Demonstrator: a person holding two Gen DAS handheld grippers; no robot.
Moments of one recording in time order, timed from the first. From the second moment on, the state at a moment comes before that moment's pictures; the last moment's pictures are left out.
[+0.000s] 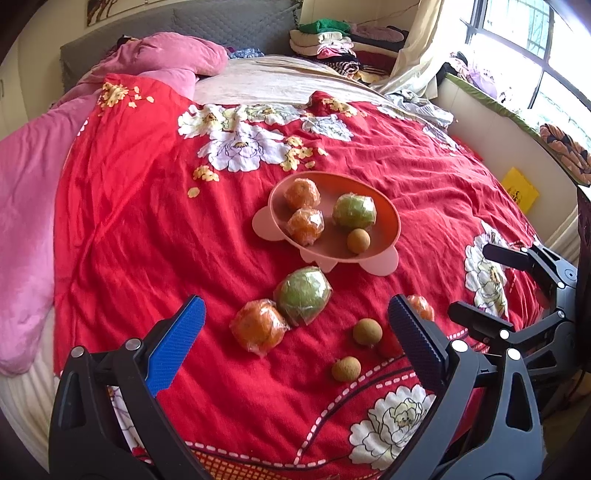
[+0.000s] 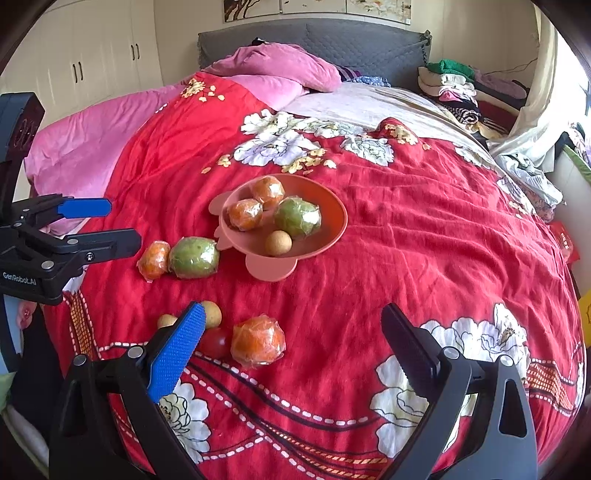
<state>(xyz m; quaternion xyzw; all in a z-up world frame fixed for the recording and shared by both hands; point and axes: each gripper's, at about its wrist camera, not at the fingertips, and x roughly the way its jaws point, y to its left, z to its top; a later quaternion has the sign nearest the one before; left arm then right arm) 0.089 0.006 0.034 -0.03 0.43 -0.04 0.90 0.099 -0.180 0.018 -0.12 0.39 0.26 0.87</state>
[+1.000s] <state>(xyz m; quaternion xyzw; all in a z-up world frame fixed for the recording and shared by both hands) 0.072 -0.016 -0.003 -0.02 0.47 -0.07 0.88 0.092 -0.191 -0.002 -0.13 0.41 0.25 0.87</state>
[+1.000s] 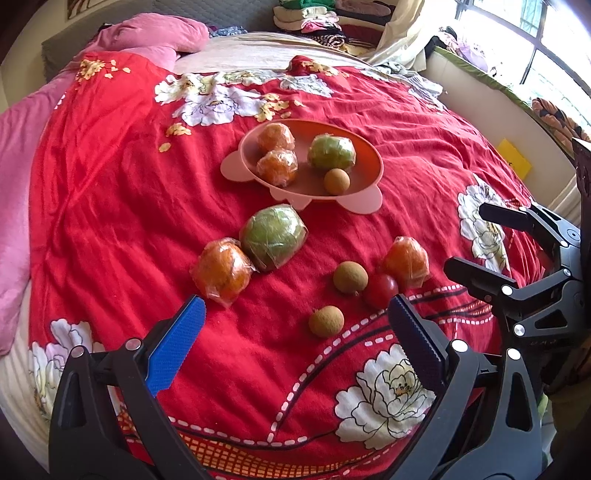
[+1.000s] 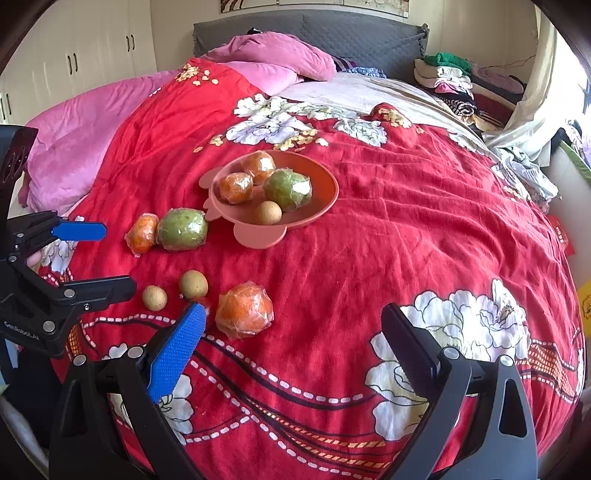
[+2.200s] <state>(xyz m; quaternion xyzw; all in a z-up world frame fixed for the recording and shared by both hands) 0.083 -0.033 -0.045 -0.02 0.51 -0.14 0.85 0.112 -0.158 -0.041 -0.14 0.44 0.33 0.82</state>
